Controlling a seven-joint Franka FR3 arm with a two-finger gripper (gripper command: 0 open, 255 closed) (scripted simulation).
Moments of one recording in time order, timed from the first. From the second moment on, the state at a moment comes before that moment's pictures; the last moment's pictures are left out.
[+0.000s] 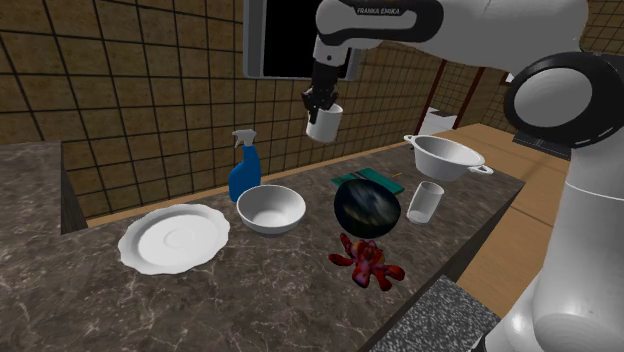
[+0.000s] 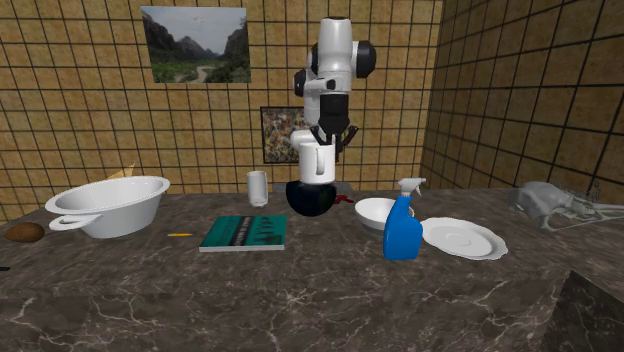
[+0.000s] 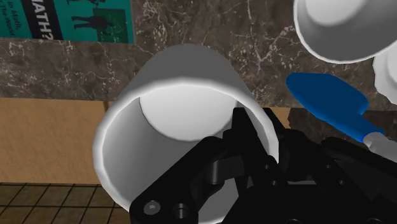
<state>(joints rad) 0.04 0.31 -0.01 -1.33 0.00 1.72 0.00</state>
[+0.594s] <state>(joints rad) 0.03 -0.08 -0.02 -1.81 0.00 1.81 -0.03</state>
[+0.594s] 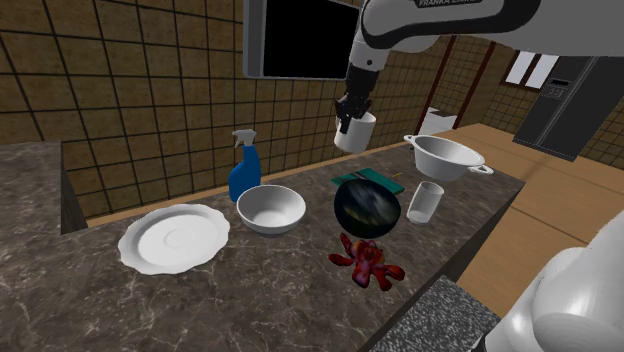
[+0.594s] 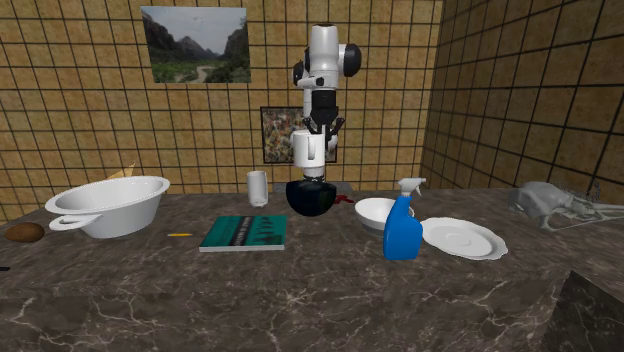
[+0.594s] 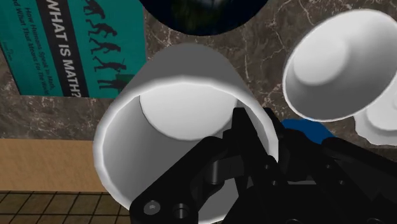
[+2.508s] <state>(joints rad) 0.02 -0.27 -0.03 -2.22 -0.01 2.03 -0.04</state>
